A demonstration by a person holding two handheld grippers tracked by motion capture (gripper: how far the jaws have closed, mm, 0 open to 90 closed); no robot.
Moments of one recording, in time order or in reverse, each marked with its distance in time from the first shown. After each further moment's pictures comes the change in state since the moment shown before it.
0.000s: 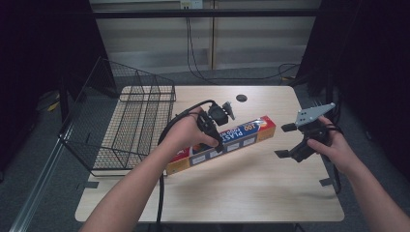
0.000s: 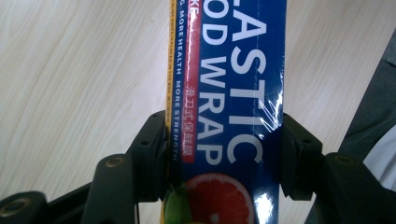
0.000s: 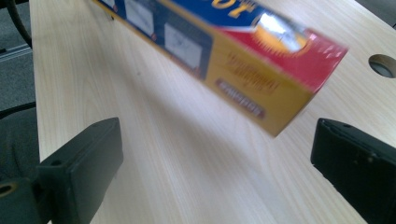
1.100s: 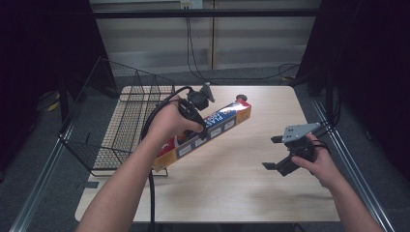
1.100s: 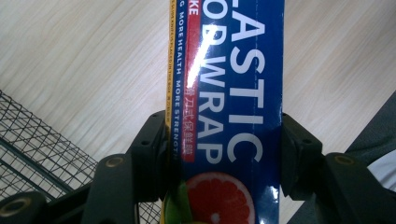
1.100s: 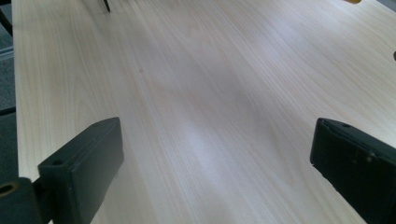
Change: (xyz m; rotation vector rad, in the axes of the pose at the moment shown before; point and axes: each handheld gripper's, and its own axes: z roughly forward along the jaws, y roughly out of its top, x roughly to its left) left arm 0.031 -0.021 -0.037 0.008 0.061 -0.225; right arm 0.029 -0.020 0.039 -0.035 -0.044 -0.003
